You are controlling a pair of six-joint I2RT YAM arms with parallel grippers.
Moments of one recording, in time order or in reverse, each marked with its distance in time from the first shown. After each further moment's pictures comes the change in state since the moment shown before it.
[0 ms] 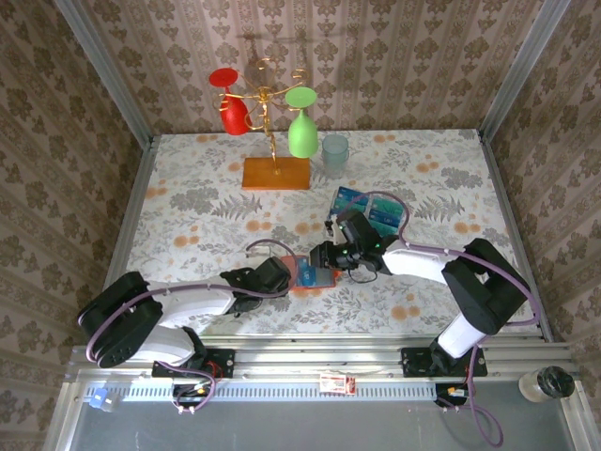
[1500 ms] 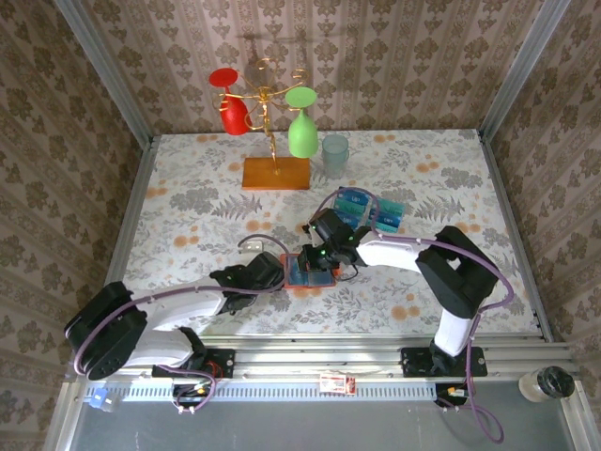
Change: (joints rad) left arm 0.051 -0.105 -0.009 -0.020 -0.003 0.002; right arm 0.103 0.162 0.204 -0.162 0.057 -0.047
